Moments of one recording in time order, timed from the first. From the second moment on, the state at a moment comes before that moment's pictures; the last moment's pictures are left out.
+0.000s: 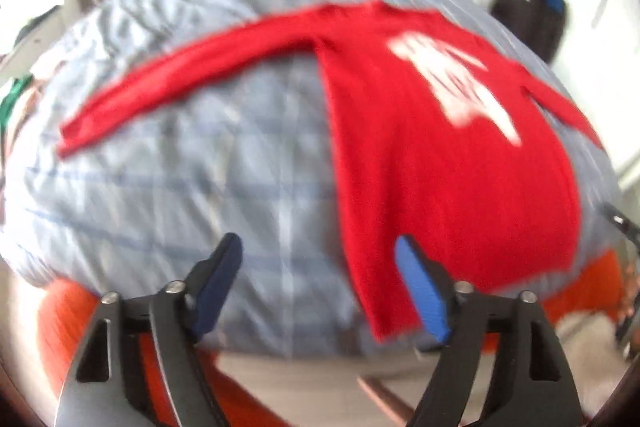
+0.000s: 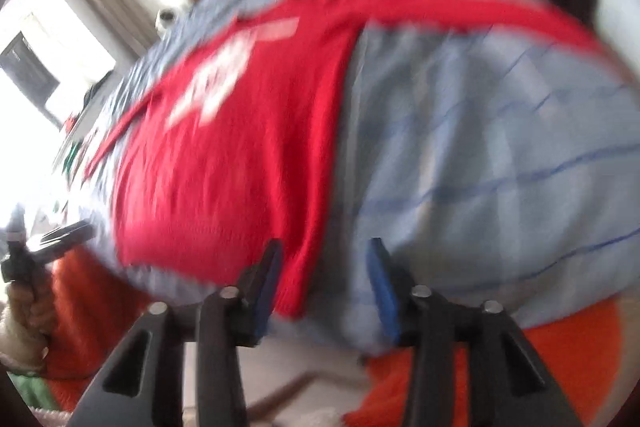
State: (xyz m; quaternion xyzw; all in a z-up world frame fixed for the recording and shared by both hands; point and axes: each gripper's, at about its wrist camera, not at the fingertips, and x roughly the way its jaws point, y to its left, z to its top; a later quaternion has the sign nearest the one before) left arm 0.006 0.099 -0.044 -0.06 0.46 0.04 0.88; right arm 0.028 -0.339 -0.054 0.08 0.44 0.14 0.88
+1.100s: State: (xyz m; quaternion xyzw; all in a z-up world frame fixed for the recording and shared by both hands) left arm 0.063 0.129 -0.100 -0.05 0.45 0.16 0.88; right arm 0.074 -0.349 -0.095 0.06 0.39 0.04 0.92
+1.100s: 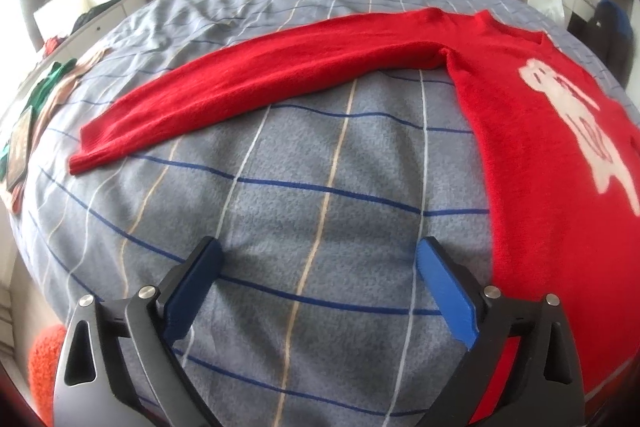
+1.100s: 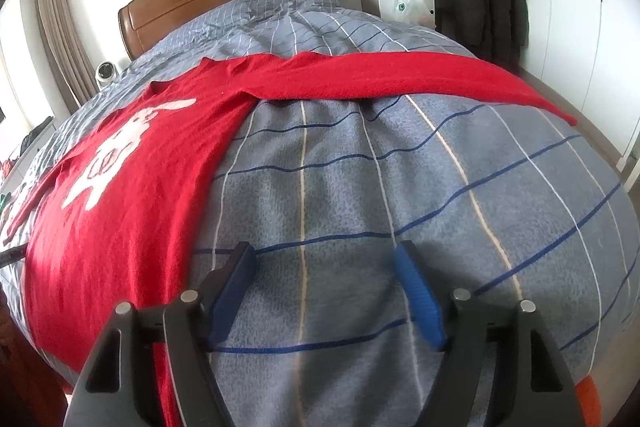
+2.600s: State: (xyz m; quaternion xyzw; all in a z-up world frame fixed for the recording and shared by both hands) left arm 0.064 0.132 -0.102 -0.04 0.45 0.16 0.88; right arm 0.073 -0.346 -0.096 0.04 0.39 0.04 0.92
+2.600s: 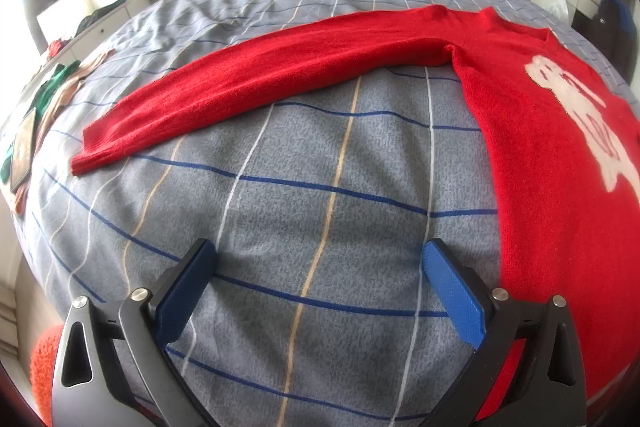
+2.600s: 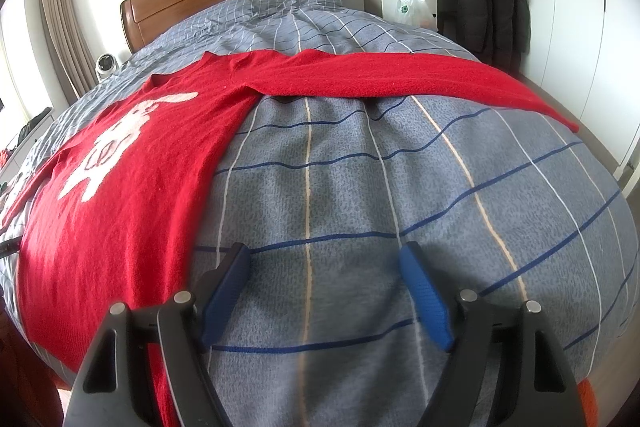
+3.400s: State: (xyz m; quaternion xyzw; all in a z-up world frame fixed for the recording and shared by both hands) left arm 0.062 0.132 -0.103 -0.05 0.43 0.16 0.88; right arm 0.128 -0.515 -0.052 0.42 0.35 0.04 0.84
